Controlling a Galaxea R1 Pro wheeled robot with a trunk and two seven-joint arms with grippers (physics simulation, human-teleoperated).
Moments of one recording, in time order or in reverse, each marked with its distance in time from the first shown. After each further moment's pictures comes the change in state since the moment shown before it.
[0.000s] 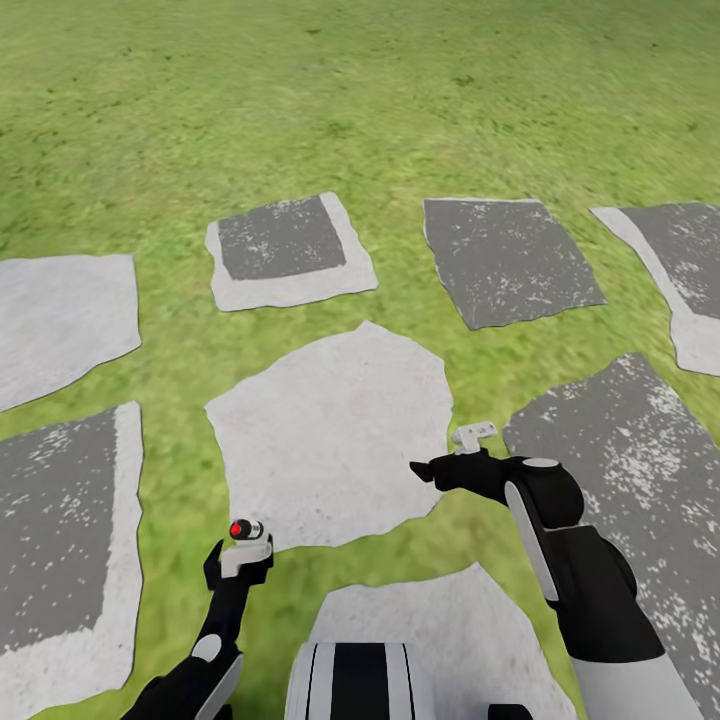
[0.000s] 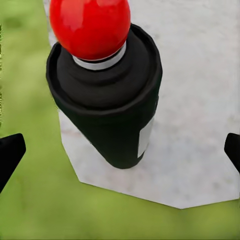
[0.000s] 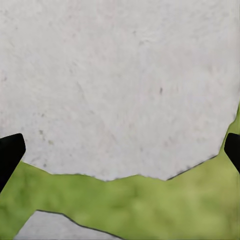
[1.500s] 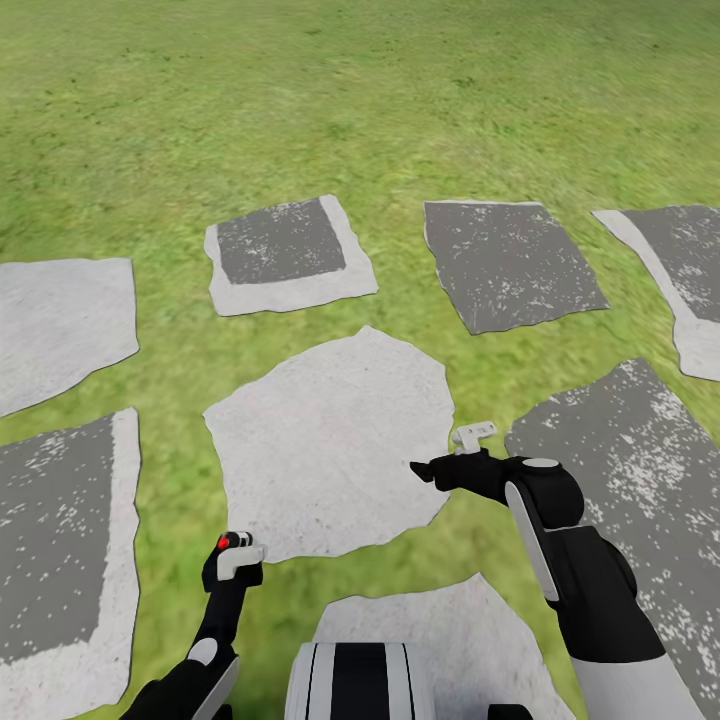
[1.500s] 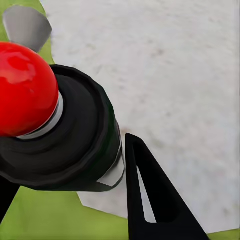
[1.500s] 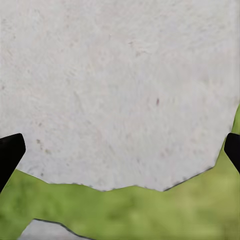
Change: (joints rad) left arm 0.000 0.007 0.004 0.017 0.010 -0.030 -0.012; right arm 0.000 -0.002 0.001 0.000 0.000 -0.002 0.000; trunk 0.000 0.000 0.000
